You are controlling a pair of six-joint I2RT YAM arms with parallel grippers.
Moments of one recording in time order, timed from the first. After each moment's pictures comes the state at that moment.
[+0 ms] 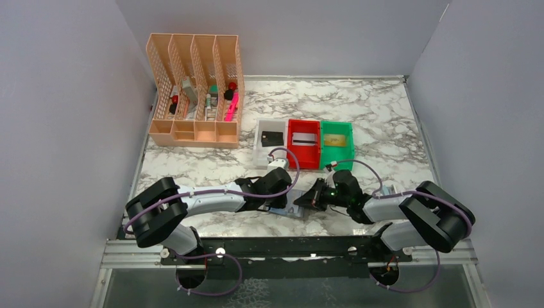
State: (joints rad) left arm -1.07 1.48 0.72 -0.15 -0.17 -0.78; right arm 0.67 1.40 0.19 0.67 -0.41 1.17
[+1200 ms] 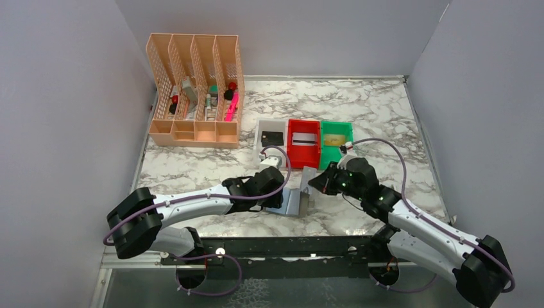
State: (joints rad) left arm -1.07 1.31 0.71 -0.30 -0.22 -0.76; right arm 0.66 0.86 0.41 -0.03 -0.12 0.78
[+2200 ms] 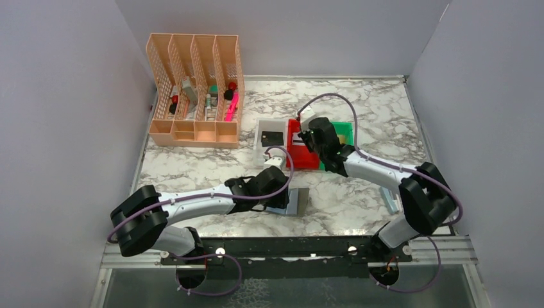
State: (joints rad) left arm -1.07 1.34 0.71 -0.21 -0.16 -0.75; right arm 0.66 1.52 0.90 0.14 0.33 -0.17
